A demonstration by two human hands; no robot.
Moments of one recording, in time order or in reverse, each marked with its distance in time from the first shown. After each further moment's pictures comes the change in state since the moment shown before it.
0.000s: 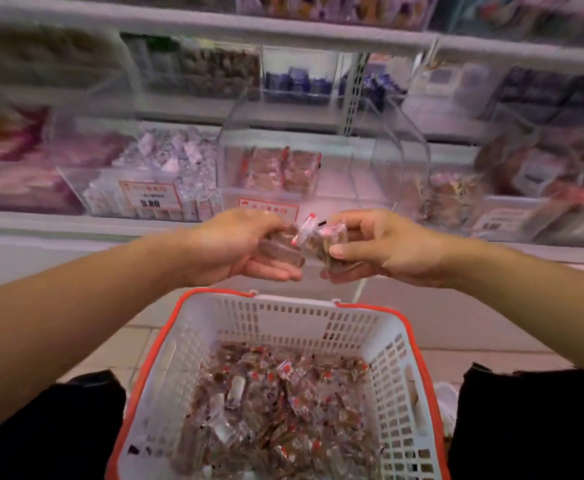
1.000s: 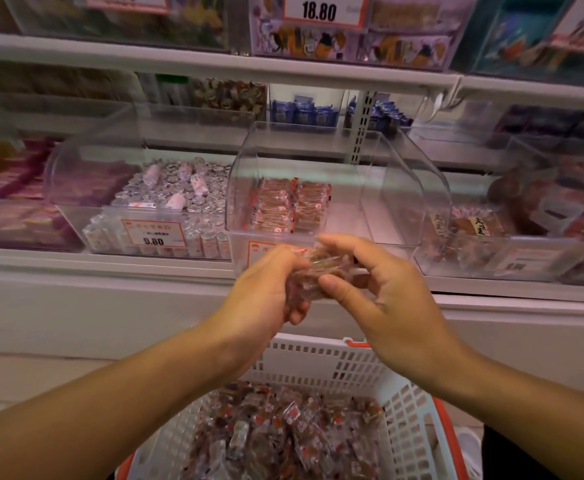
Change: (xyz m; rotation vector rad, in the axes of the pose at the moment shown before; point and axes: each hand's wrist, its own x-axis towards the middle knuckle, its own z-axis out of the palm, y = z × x) left_hand -0.002 -0.013 0.022 -0.151 0.189 0.319; right_hand 0.003 -0.002 0.050 -0.500 0.520 -0.525
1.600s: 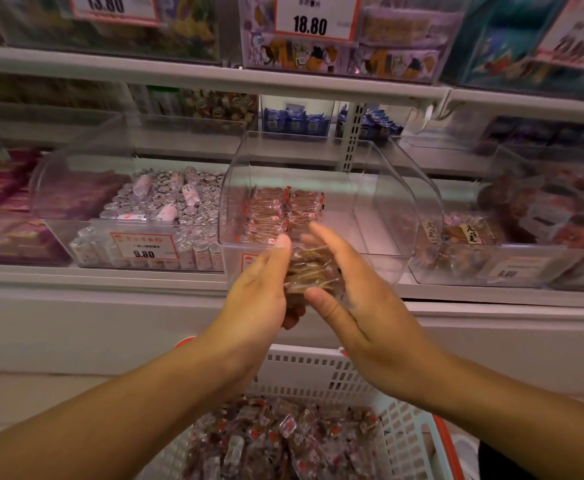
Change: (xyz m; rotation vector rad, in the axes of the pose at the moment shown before) left_hand 0.004 0.003 0.006 0.030 0.111 0.059; right_hand 0.003 -0.007 0.007 -0.120 -0.132 -0.056
